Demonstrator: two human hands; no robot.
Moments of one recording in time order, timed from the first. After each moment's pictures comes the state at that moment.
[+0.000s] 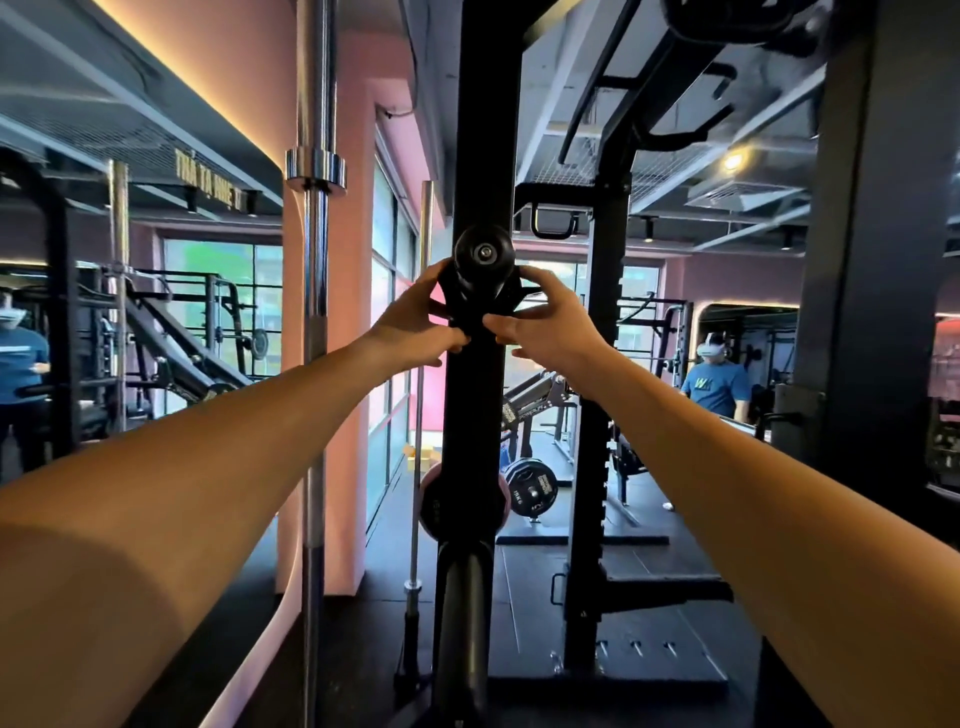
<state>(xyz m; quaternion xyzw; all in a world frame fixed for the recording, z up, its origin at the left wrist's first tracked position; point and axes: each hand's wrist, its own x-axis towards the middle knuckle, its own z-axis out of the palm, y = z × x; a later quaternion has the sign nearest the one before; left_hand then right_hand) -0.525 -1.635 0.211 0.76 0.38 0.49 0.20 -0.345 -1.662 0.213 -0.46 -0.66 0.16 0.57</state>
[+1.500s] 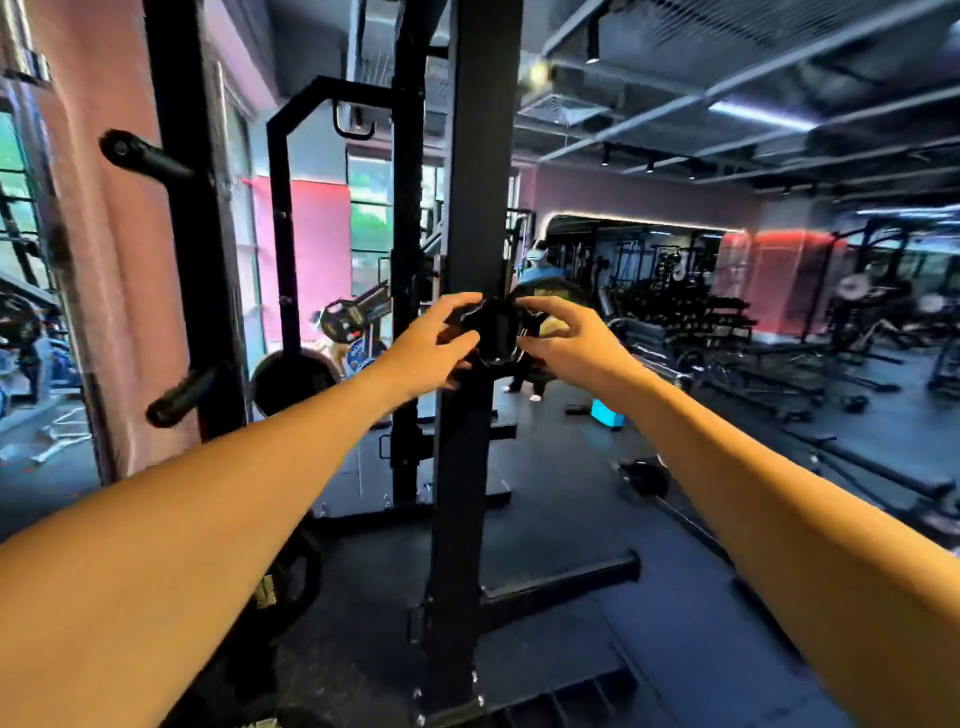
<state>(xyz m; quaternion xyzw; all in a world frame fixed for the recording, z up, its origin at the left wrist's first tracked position) -0.182 -2.063 0.072 0.80 0.22 0.42 0.36 0.006 -2.150 0.088 -0.60 -0.60 0.13 0.51</state>
